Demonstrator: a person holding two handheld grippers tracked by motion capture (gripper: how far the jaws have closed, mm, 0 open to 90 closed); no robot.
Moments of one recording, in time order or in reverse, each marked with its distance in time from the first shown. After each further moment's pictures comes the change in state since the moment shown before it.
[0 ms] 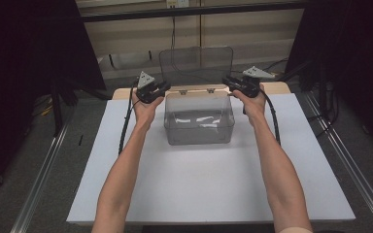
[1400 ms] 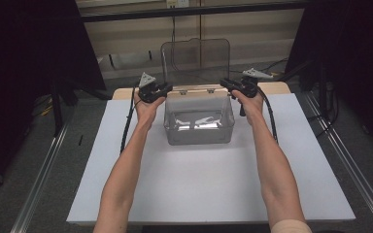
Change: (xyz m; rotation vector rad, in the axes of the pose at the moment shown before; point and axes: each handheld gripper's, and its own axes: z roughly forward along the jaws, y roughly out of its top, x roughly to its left) left arm 0.004 -0.010 0.015 0.021 -0.016 -0.080; right arm -0.013 -0.015 0.016 0.037 0.045 0.135
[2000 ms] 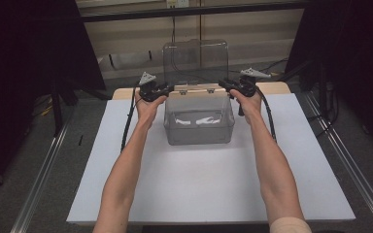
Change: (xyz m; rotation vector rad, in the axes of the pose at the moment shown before) left arm 0.003 0.001 0.007 0.034 -0.019 -0.066; right arm 0.000 -0.001 0.007 0.017 -0.019 0.014
